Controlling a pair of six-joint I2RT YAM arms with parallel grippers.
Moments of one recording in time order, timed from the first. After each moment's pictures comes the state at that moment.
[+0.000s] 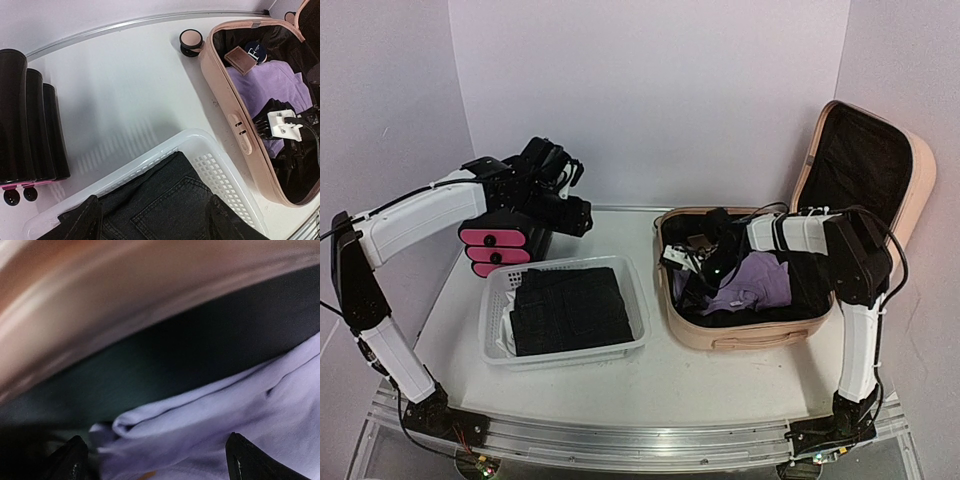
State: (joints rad) left arm -0.71 1.64 1.58 -0.75 -0.13 -0.30; right arm 0.55 2.06 1.43 -0.59 -0.39 -0.61
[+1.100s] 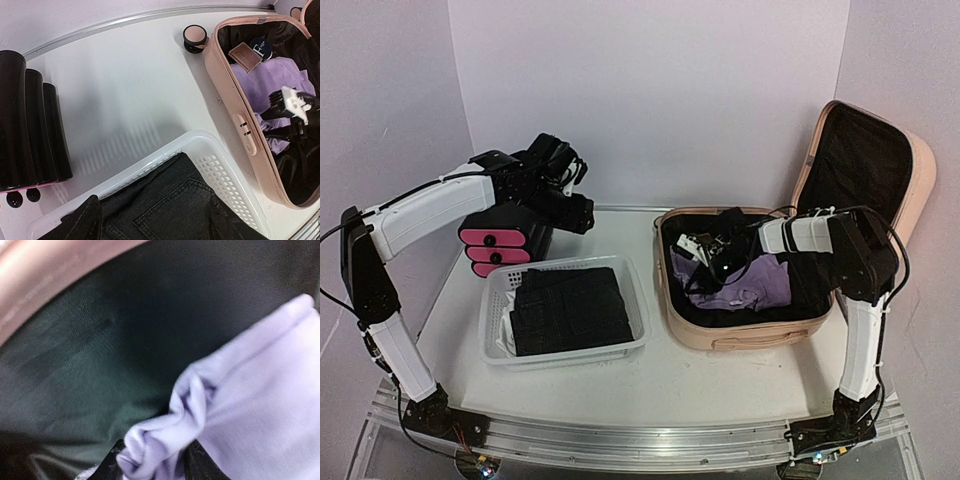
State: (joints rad) left arm -0.70 1.71 1.67 -0.81 -0.13 -0.29; right arm 0.47 2.05 1.34 -0.38 -0.46 -0.52
